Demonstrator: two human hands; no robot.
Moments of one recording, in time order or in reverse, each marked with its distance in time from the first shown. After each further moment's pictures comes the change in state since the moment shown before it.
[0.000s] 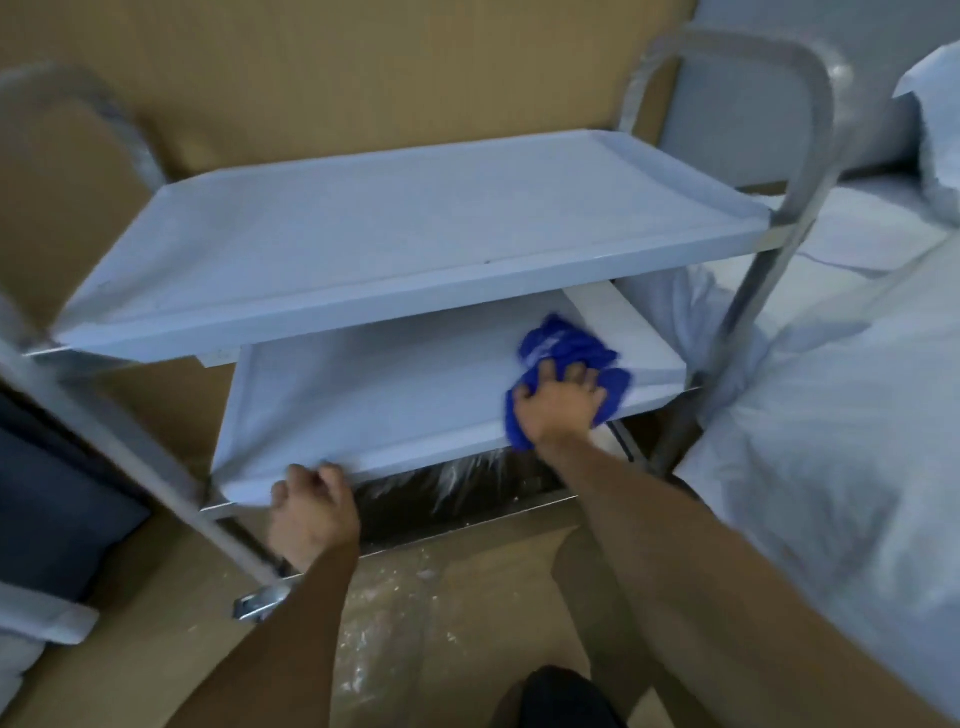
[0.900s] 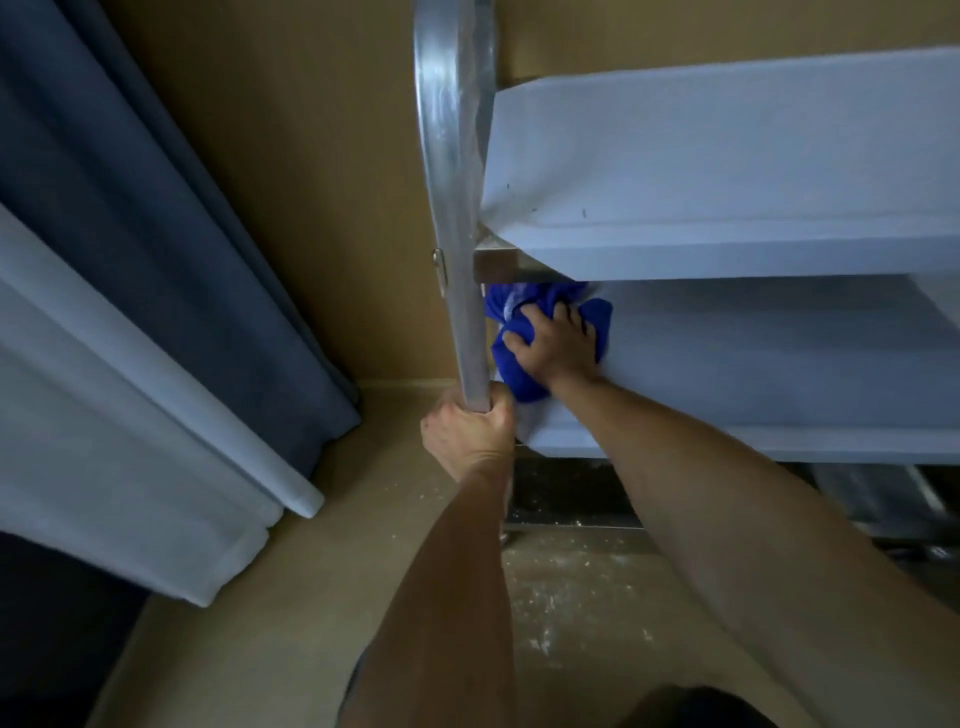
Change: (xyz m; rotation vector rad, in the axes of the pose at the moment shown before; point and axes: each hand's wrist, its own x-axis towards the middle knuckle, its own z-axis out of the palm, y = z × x) left_hand 0.148 -0.092 -0.041 -0.301 0.117 -0.059; right_hand -0.043 -0.354 0.100 0.184 -0.092 -0.509
